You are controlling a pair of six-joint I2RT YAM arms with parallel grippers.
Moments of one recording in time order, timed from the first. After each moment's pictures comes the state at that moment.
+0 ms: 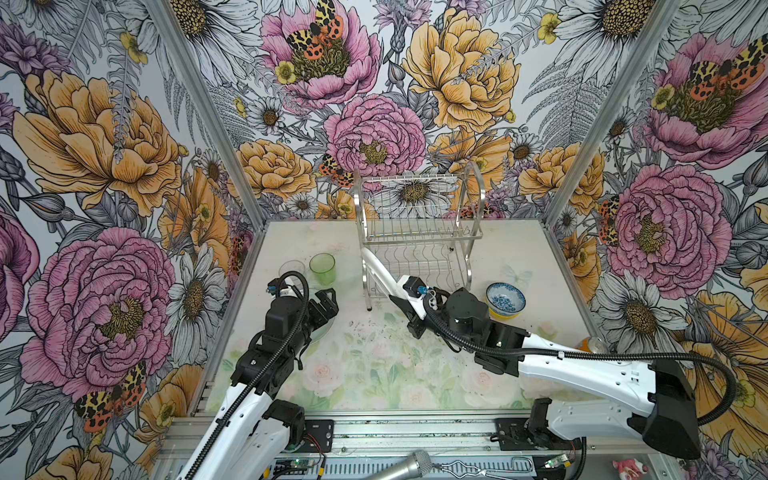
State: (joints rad) left arm -0.30 0.64 0.61 -0.44 -0.10 -0.80; right arm 1.07 1.23 0.89 0.13 0.16 -0.15
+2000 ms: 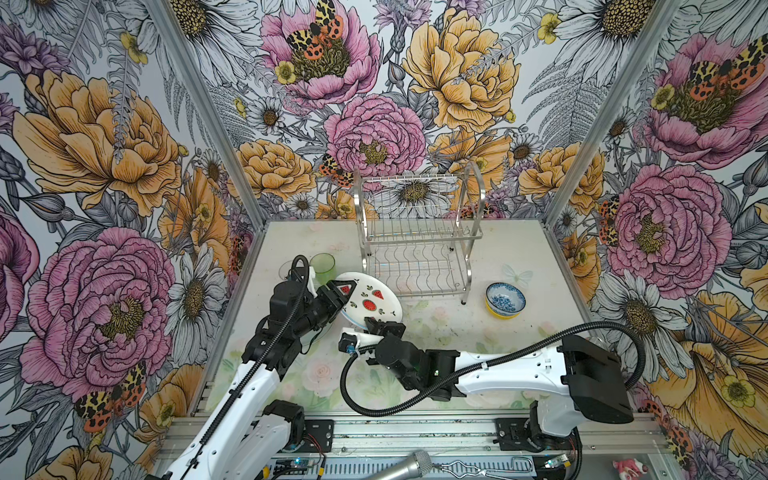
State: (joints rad) left arm -0.26 0.81 0.63 -0.20 0.36 -1.06; right arm 1.34 1.62 1.03 0.17 0.69 -0.62
